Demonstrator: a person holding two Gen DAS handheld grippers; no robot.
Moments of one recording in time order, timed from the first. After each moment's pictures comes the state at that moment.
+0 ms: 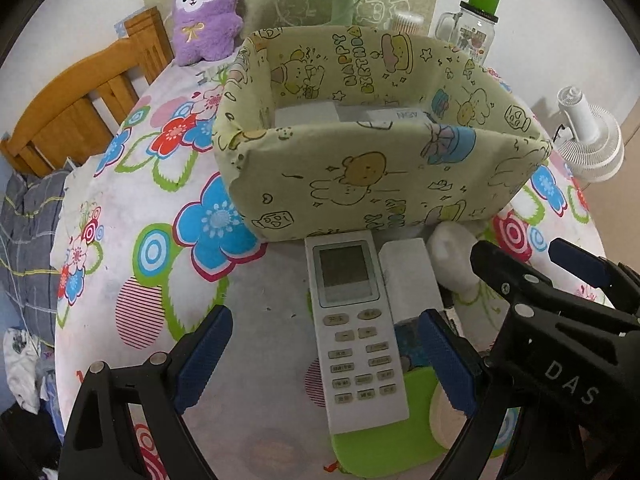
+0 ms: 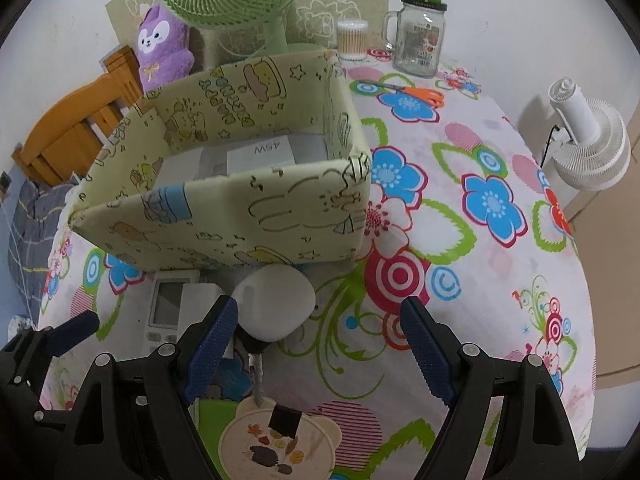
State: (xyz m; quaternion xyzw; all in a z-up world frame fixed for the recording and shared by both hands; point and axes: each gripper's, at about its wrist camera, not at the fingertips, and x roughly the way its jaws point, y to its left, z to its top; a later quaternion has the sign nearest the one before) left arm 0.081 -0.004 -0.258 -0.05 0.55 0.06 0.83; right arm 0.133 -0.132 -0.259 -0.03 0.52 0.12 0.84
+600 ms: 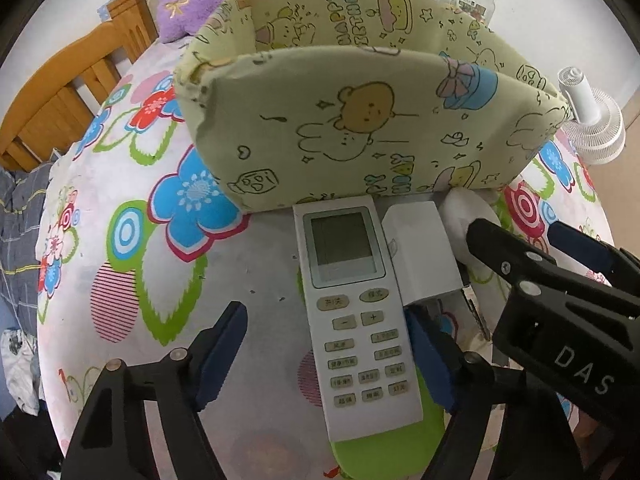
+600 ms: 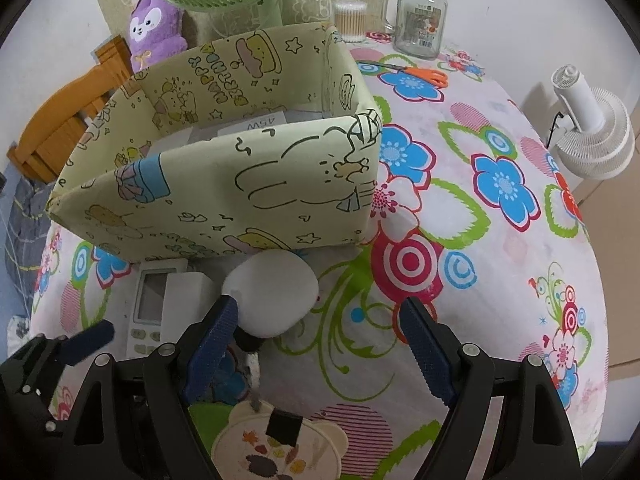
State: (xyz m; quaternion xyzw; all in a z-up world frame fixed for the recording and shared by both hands) left arm 0.087 -0.005 -0.286 -0.05 0.58 0.05 0.81; right arm 0.139 -0.128 -0.278 -0.03 0.53 0.12 0.84
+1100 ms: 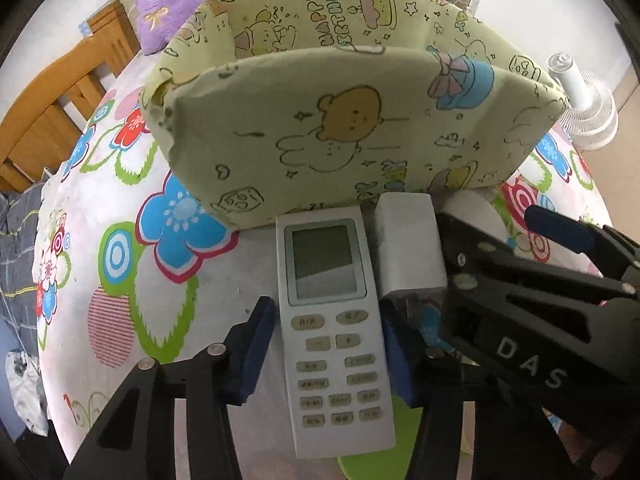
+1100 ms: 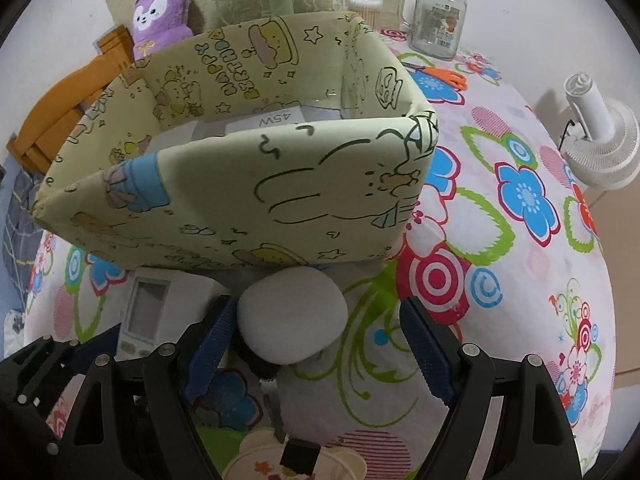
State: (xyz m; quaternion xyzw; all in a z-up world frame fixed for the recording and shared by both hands) left arm 0.097 -0.007 -0.288 -0.03 0.58 0.02 0.82; right arm 0.152 -0.111 -0.293 -0.05 0.54 0.12 0.83
